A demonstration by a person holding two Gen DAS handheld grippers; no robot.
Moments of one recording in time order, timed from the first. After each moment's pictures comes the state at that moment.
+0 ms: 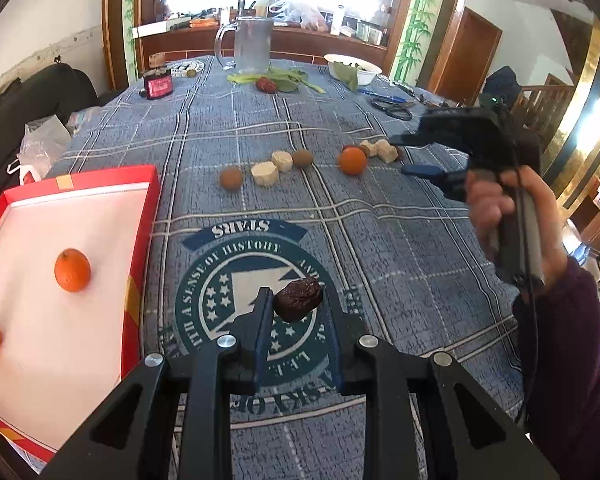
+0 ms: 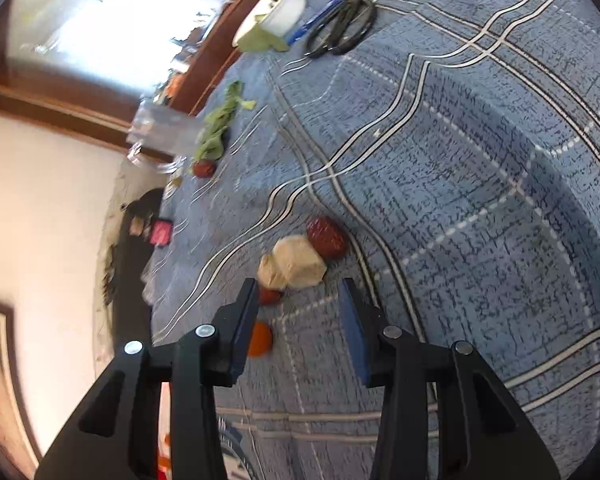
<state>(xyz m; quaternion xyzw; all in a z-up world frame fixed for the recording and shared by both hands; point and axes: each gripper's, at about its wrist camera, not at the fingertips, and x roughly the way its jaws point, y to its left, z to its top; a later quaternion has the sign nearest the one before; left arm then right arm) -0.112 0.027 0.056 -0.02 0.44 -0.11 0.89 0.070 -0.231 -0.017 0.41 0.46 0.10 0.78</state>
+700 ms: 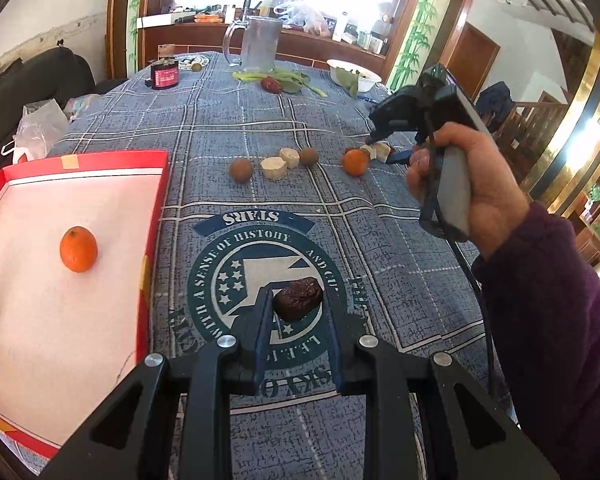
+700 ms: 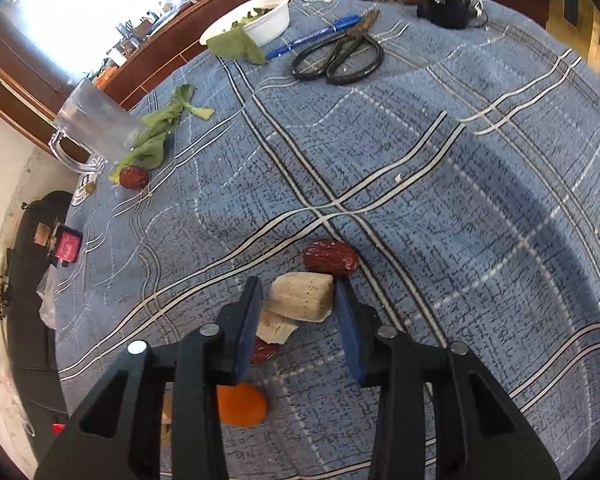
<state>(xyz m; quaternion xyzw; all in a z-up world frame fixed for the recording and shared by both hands) -0.124 0.051 0.057 -0.06 0.43 -0.12 0.89 0.119 -0.178 0.010 0.27 0.49 -0.07 0.83</state>
